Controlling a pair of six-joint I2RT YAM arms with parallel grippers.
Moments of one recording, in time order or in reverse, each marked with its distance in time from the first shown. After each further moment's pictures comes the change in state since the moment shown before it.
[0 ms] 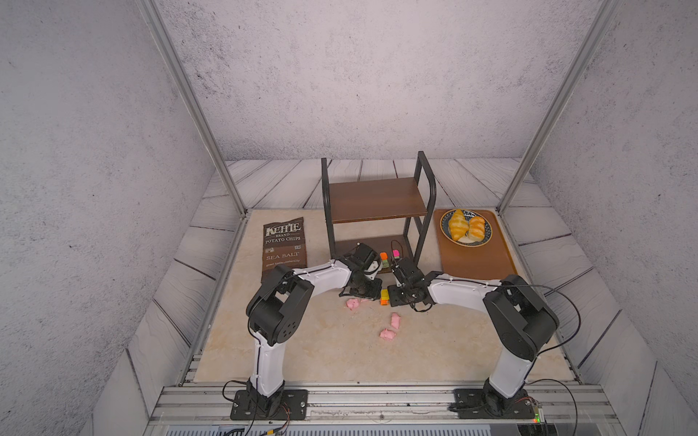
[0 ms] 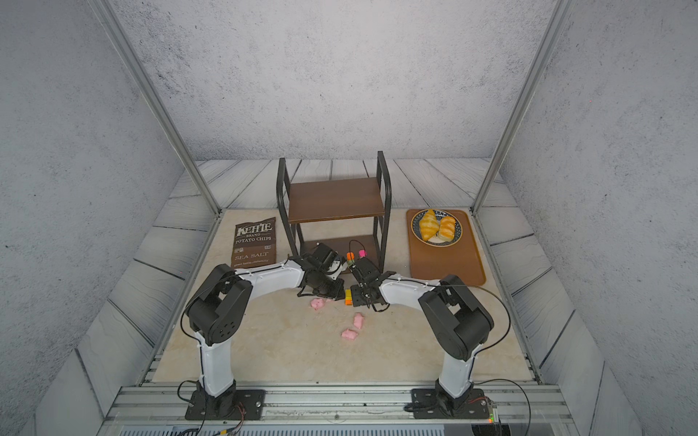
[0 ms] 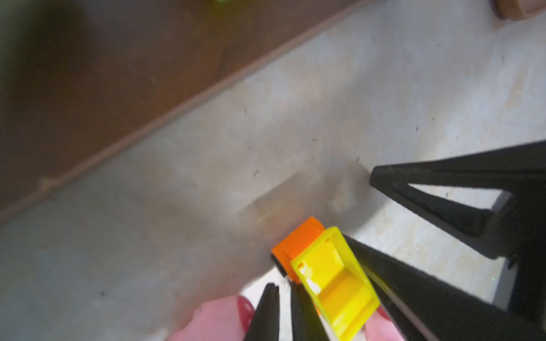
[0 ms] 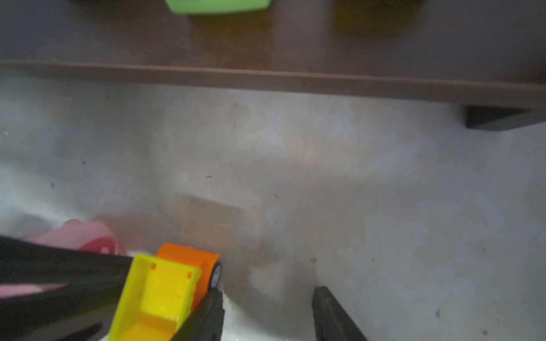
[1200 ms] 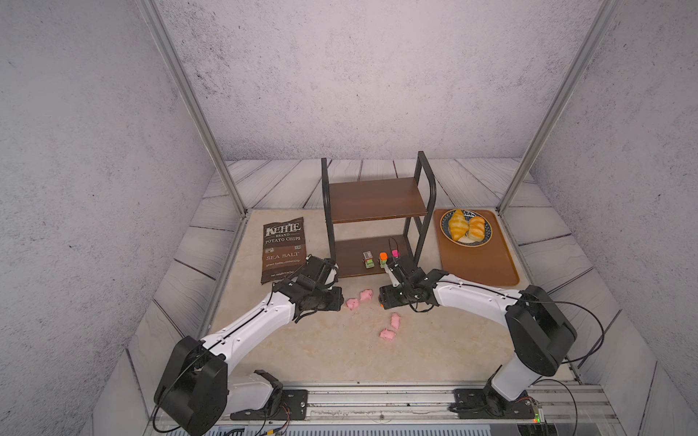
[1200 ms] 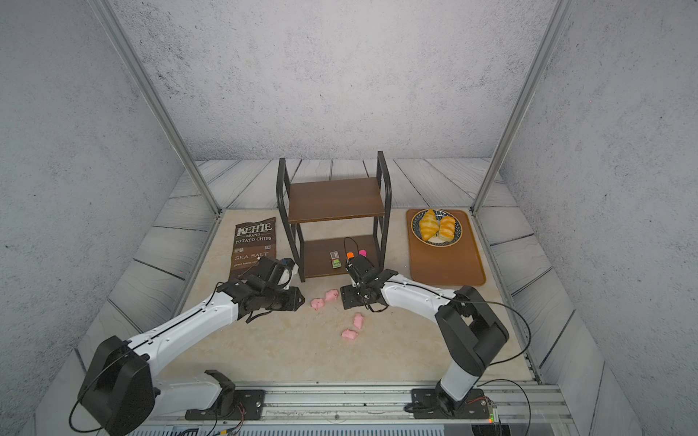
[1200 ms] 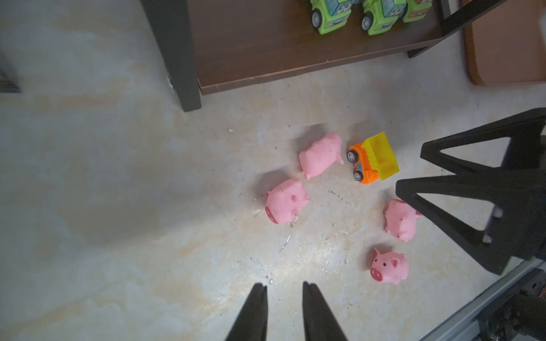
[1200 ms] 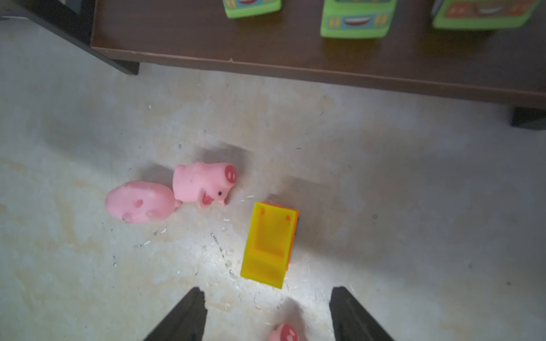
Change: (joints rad) left arm 0.136 -0.696 -0.443 -0.091 -0.180 -0.096; right arm 0.070 -0.095 0.058 -0.122 -0.076 0.010
